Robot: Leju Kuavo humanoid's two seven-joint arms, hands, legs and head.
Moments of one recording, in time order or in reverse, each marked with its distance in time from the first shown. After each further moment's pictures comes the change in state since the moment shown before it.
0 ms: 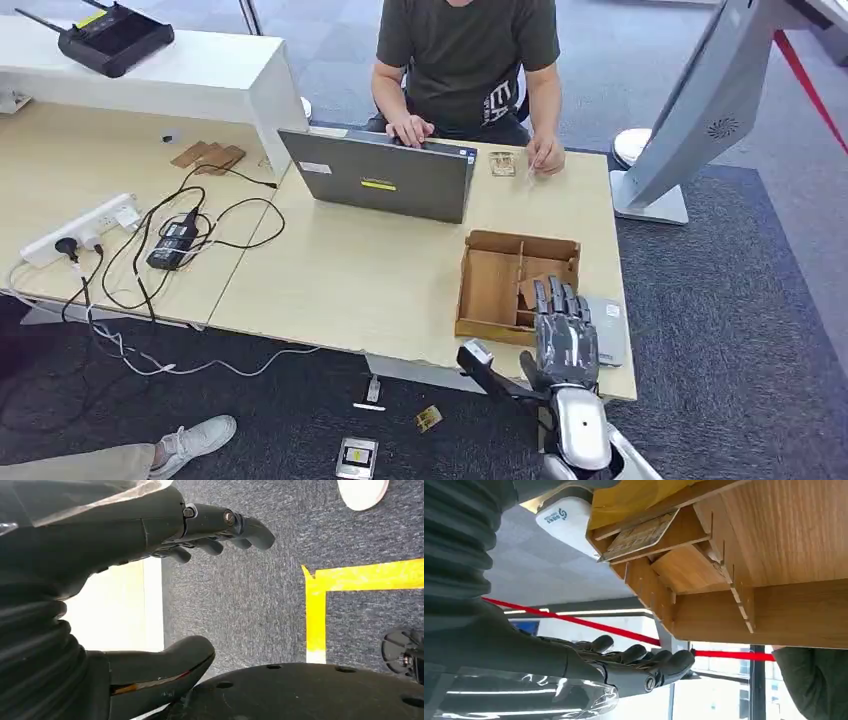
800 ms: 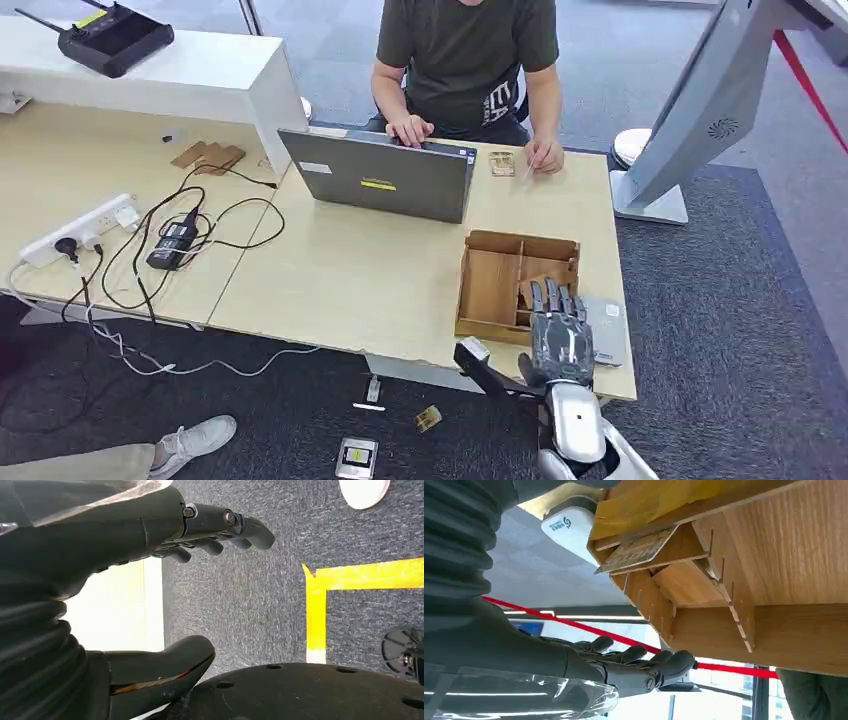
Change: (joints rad) left arm 0.000 0.000 0.009 0.000 -0.003 -0.004 0.000; right arm 0.003 0.031 -0.032 0.000 0.008 0.105 0.000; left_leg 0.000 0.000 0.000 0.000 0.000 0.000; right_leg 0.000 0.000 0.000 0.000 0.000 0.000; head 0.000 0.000
